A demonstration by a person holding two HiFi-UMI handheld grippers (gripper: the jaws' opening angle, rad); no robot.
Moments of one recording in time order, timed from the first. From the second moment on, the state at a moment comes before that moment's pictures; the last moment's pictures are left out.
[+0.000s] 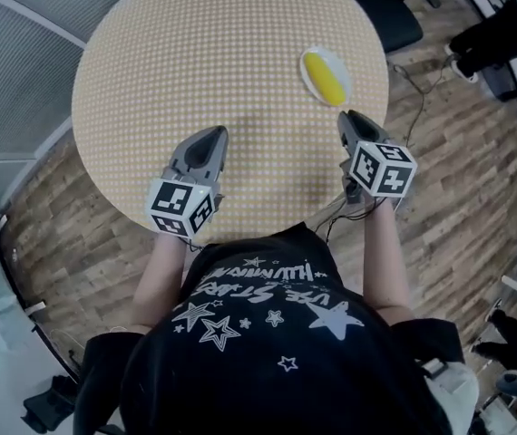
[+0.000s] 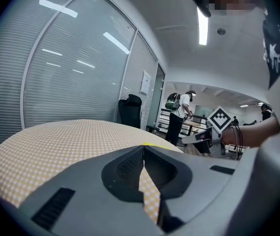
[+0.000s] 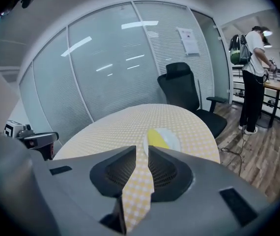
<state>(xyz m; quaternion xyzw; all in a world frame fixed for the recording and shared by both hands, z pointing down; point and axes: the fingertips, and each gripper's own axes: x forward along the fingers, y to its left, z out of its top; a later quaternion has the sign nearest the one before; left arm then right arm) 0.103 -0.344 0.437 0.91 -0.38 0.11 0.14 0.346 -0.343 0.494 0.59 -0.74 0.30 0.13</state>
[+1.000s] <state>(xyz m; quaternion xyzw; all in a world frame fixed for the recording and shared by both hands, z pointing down) 0.105 -0.418 0.482 0.85 -0.46 0.16 0.19 0.342 -0.469 0.585 0.47 -0.74 0.30 0.37</state>
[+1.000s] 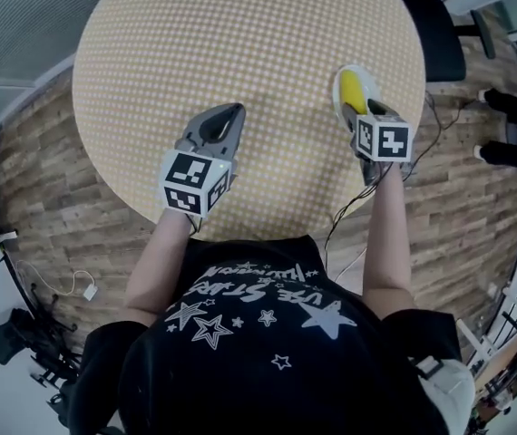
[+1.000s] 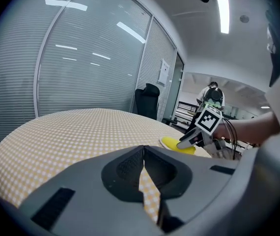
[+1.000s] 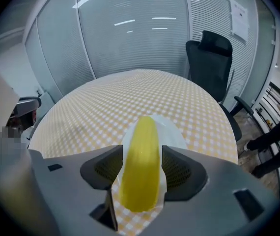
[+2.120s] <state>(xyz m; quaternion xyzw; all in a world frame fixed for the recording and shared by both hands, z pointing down) 0.091 -0.406 0.490 0.84 -0.47 0.16 0.21 0.352 -0.494 0.591 0.47 -0.74 0.25 0.41</state>
